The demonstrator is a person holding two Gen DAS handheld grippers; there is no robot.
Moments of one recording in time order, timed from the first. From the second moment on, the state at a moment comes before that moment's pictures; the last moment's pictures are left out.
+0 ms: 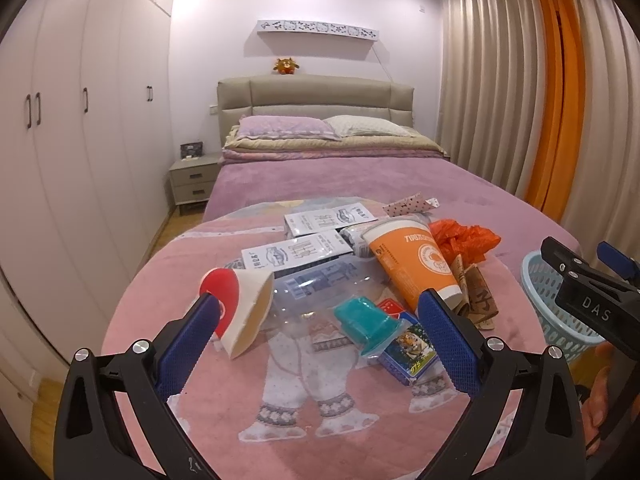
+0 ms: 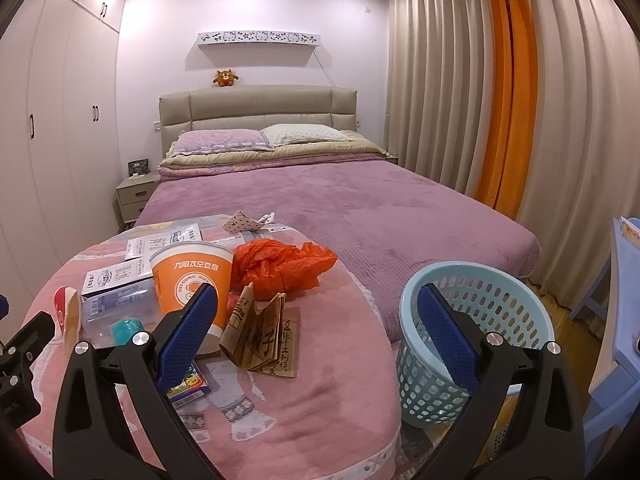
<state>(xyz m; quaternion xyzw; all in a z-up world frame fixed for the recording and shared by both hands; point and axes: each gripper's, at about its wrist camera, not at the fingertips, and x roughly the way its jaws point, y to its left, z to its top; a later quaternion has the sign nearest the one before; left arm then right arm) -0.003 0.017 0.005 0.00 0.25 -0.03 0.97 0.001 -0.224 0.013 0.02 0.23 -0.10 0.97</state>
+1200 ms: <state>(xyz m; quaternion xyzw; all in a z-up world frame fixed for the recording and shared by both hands) 0.071 0.118 -0.019 -0.09 0.35 -0.04 0.93 0.082 -0.183 0.006 0.05 0.34 0.09 0.94</state>
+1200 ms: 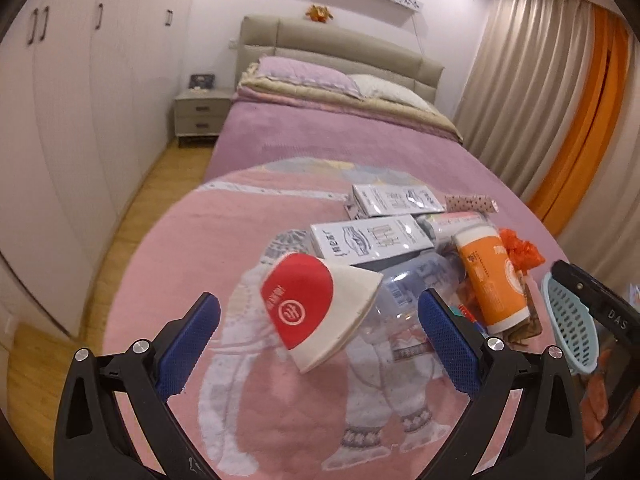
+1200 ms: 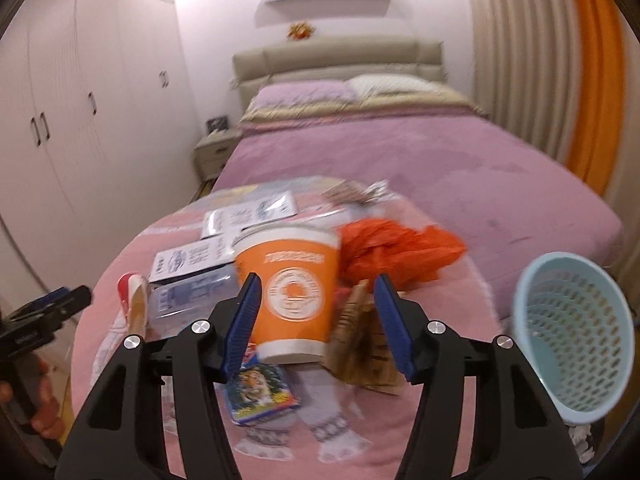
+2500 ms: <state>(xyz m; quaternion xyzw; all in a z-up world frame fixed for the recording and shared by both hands) 0.076 0.111 -0.039 -0.06 0.35 -0.03 0.93 0.116 -0.170 -0.014 0.10 0.39 0.12 0.91</state>
